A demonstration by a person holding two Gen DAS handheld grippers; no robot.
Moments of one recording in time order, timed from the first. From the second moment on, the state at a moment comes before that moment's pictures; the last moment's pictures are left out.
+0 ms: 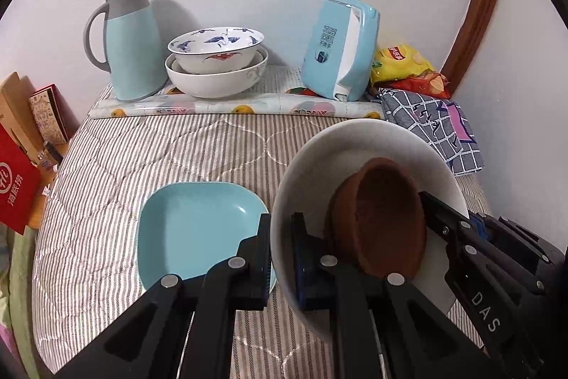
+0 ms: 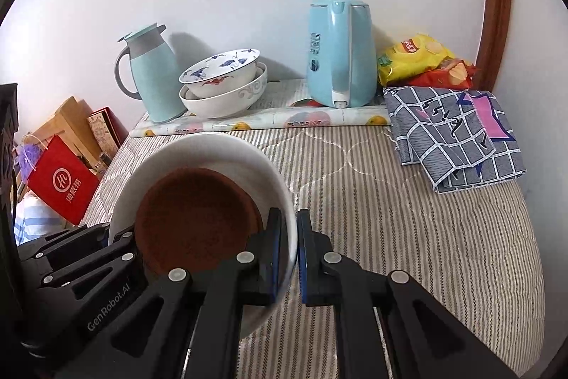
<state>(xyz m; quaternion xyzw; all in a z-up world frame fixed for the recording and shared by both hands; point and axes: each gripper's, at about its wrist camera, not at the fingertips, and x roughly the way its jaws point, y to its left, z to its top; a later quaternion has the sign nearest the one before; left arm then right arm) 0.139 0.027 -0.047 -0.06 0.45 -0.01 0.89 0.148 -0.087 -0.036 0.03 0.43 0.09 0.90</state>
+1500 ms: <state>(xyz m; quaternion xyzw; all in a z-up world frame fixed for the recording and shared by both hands) 0.124 0.106 -0.066 -0.09 0.45 0.04 0.88 0.152 -0.006 -0.055 -0.01 0.44 0.14 0.89</state>
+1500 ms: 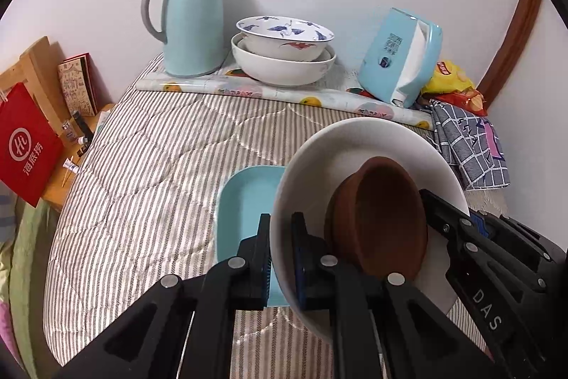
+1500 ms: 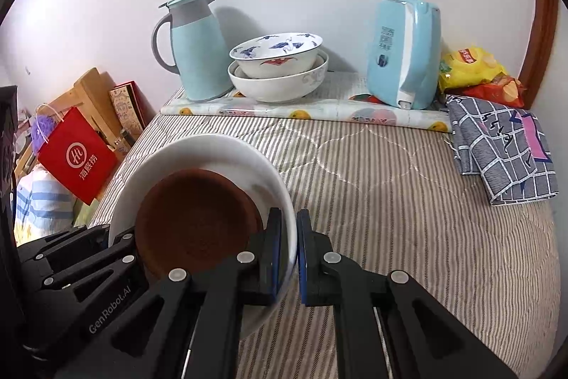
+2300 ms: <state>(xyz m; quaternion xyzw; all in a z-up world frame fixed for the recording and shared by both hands) 0.141 0.140 -0.111 -0.12 0.49 0.05 0.86 0.174 0.028 -0.097 -0.03 0.47 0.15 0.87</state>
